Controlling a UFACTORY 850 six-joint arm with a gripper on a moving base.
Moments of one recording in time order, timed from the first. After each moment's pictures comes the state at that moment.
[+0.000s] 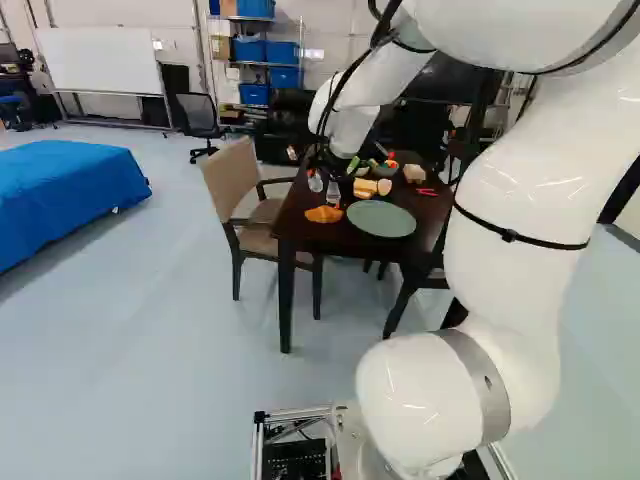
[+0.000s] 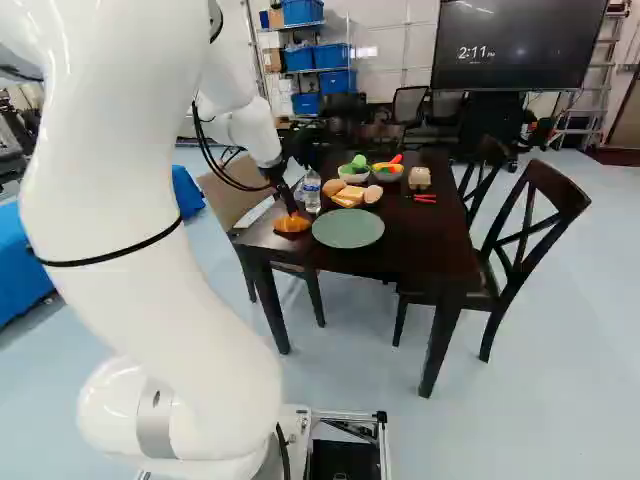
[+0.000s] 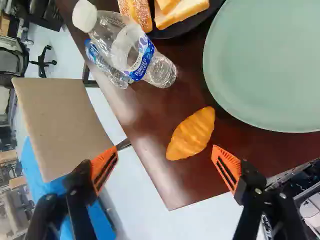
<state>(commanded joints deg) 3.8 -9.9 -57.7 8.9 -16.4 50.0</state>
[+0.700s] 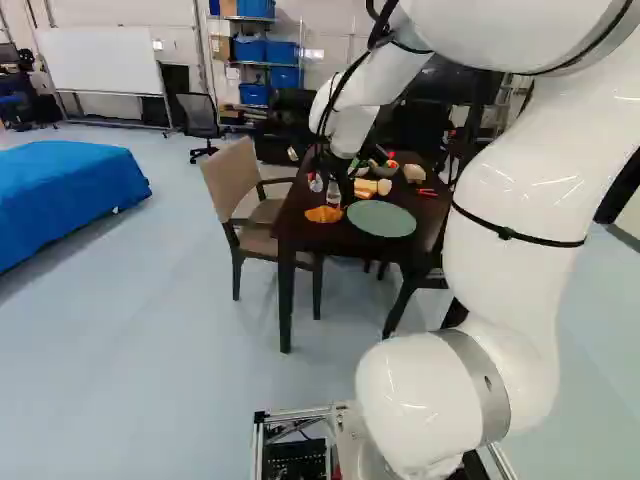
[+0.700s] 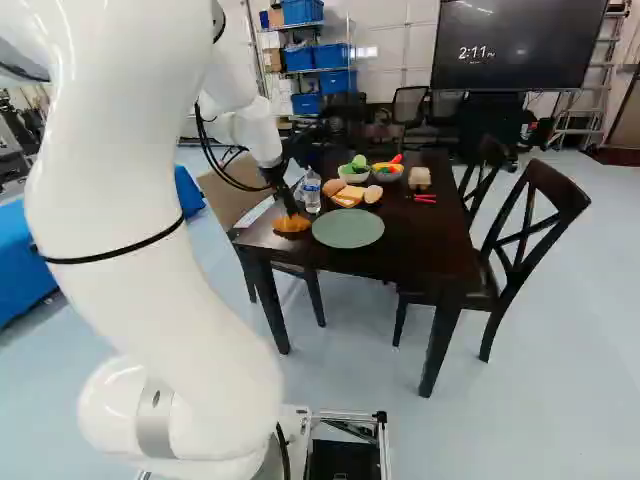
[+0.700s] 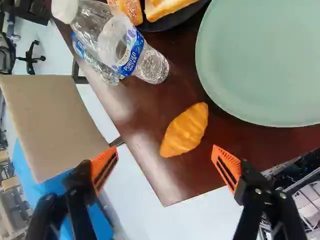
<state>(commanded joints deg) 3.5 -10.7 -58.7 8.9 -20.5 50.0</state>
